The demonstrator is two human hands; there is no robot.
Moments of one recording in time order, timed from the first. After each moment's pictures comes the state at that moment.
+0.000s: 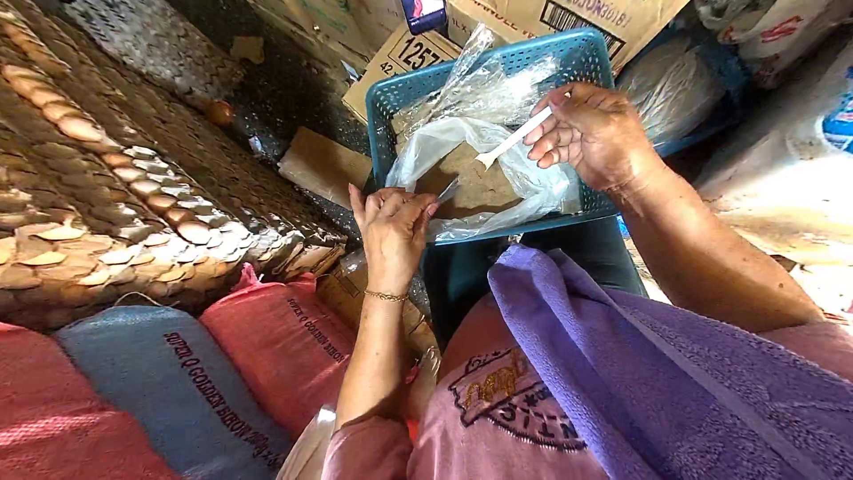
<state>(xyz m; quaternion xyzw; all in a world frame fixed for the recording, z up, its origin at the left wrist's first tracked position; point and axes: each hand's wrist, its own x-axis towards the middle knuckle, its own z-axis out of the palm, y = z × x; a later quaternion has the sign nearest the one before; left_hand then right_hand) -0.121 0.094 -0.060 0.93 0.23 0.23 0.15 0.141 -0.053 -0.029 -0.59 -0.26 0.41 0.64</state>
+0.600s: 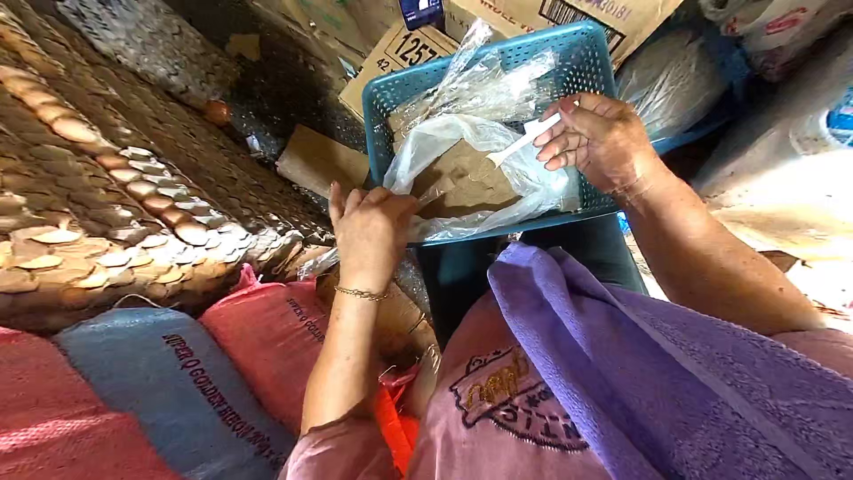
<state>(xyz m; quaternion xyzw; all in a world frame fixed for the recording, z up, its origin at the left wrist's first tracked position) -0.124 0.112 -0.029 0.96 0.26 0.06 0.09 0.149 -0.067 -0.048 -0.62 -0.23 0.40 0.63</state>
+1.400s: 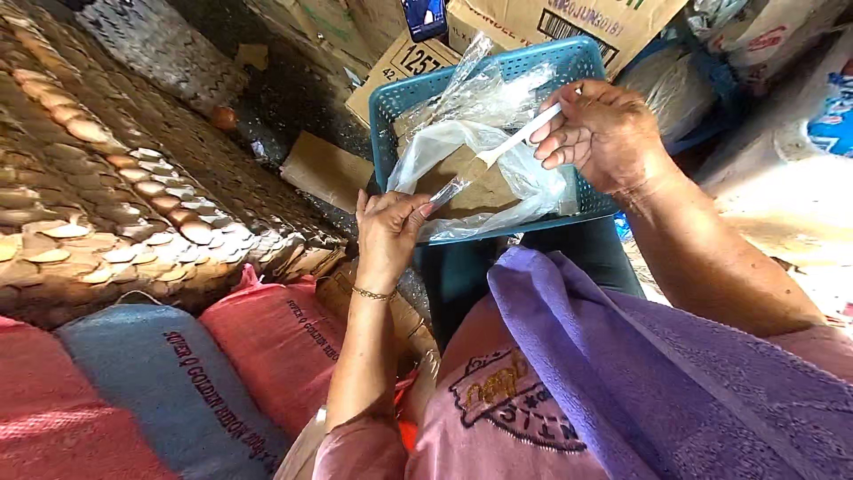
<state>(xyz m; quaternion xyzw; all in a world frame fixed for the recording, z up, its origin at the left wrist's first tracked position) -0.129 0.104 -0.048 0.91 0.23 0.19 0.28 0.135 -0.064 -0.014 -0.58 -0.27 0.39 0.66</state>
